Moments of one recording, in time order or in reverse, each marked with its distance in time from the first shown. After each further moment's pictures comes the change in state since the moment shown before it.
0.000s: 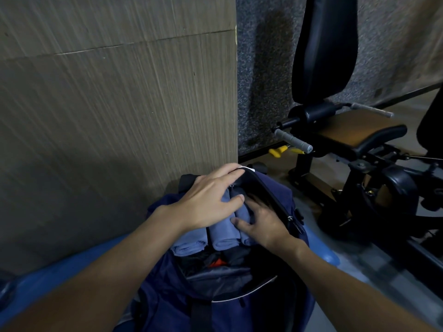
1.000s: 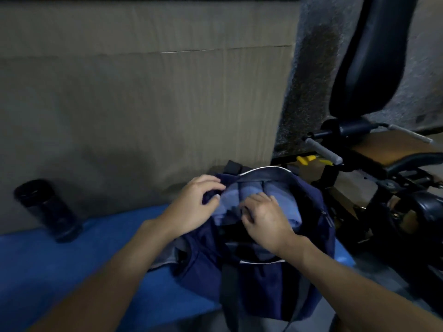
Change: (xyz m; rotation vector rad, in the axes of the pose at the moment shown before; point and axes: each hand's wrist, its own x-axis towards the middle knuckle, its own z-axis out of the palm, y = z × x) left_hand -0.127 -0.031 -0.011 -0.189 0.330 -0.213; right_hand -0.063 -0.102 0.010 -0.402 0.164 -0.469
